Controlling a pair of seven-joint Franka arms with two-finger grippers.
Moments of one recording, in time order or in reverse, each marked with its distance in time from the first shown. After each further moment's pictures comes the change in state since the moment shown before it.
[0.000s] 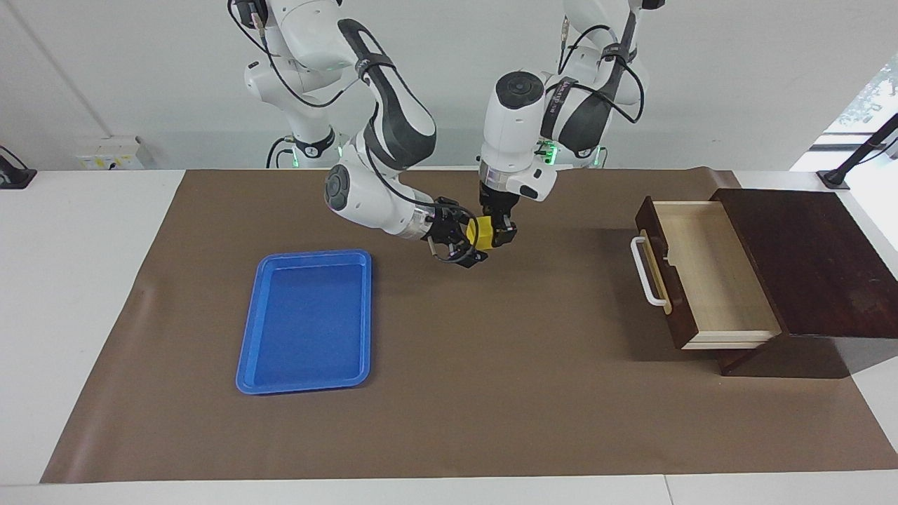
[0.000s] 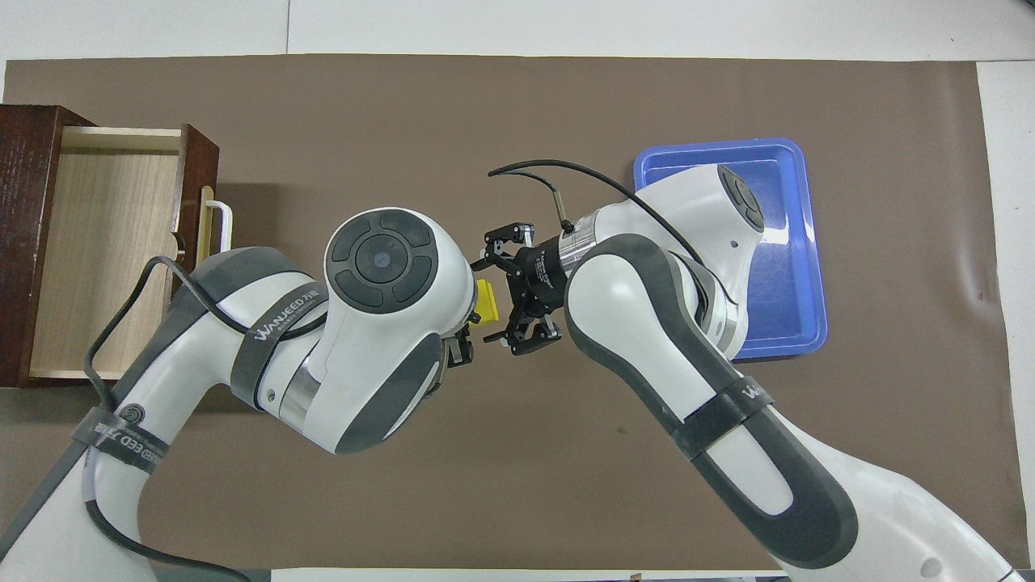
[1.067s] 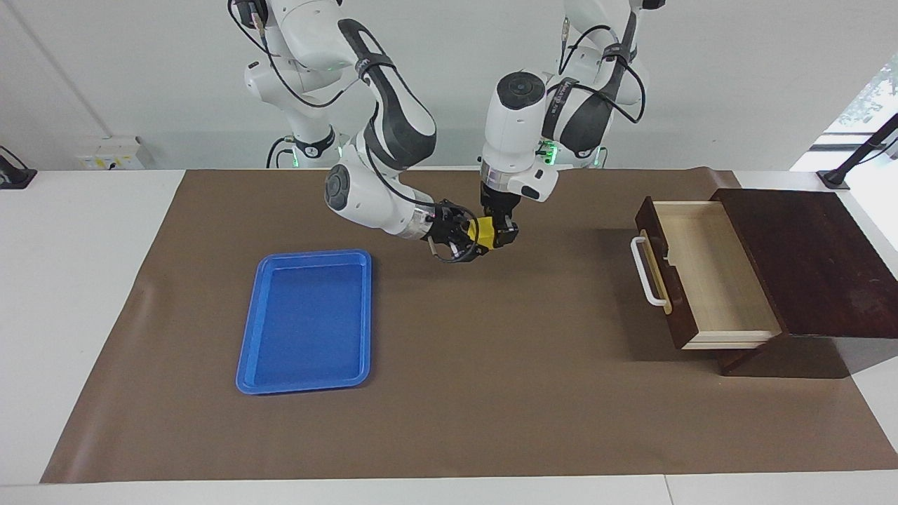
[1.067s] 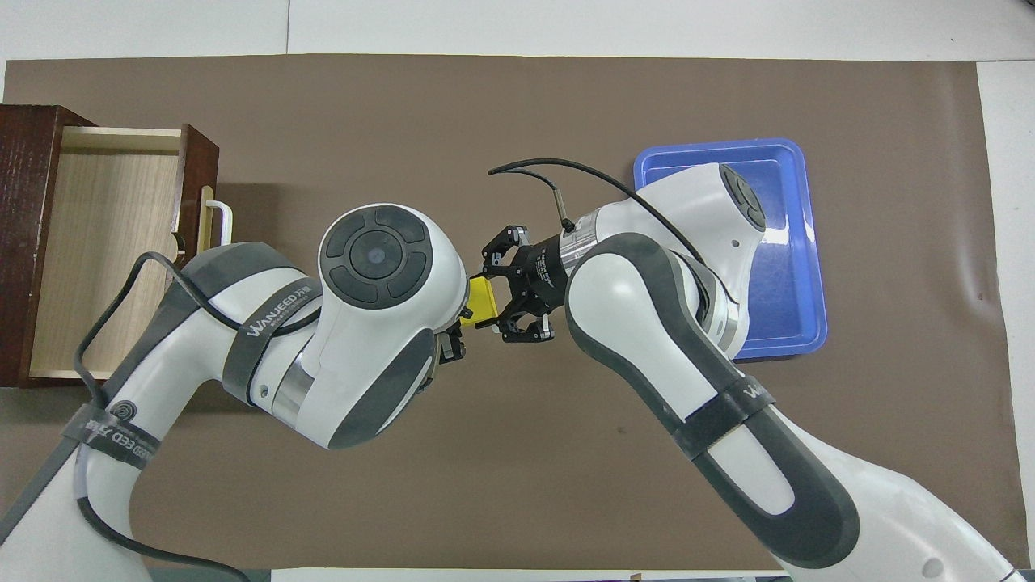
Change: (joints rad) left arm 0.013 0.000 0.011 0.000 0.034 -0.007 0.000; right arm -0.002 0.000 0.000 0.004 0.000 0.003 -0.010
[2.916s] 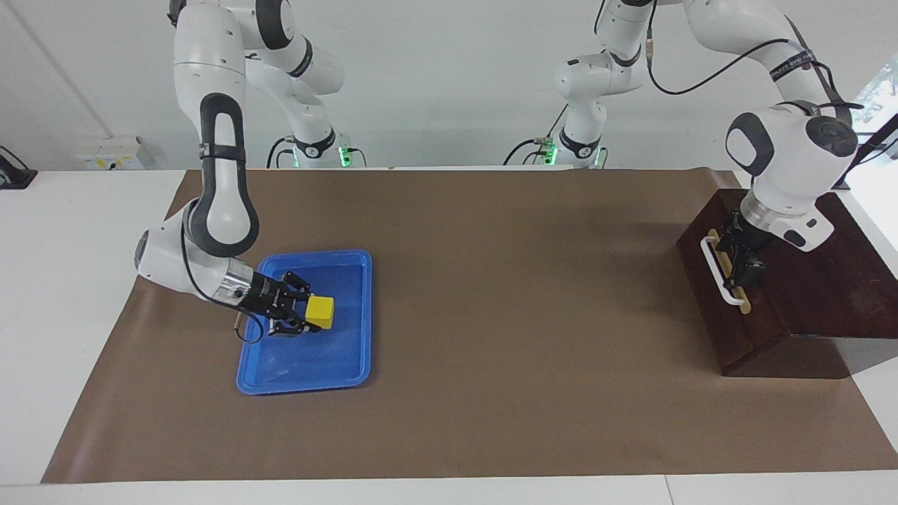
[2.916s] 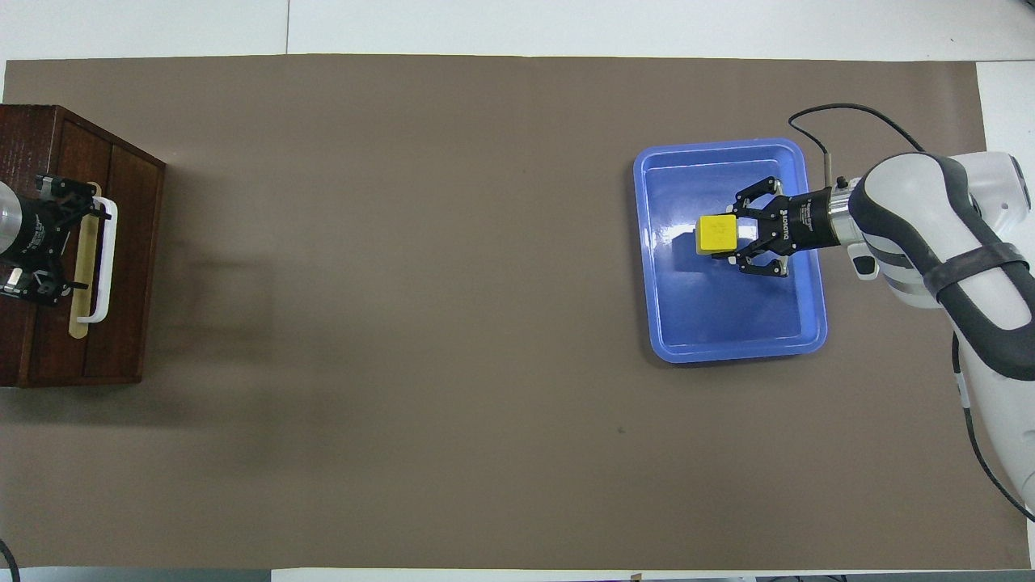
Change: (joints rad) left arm 0.745 -0.053 -0.020 -0.069 0.060 0.030 1.269; right arm -0.537 0.130 -0.022 -0.066 -0.099 -0.041 -0.333
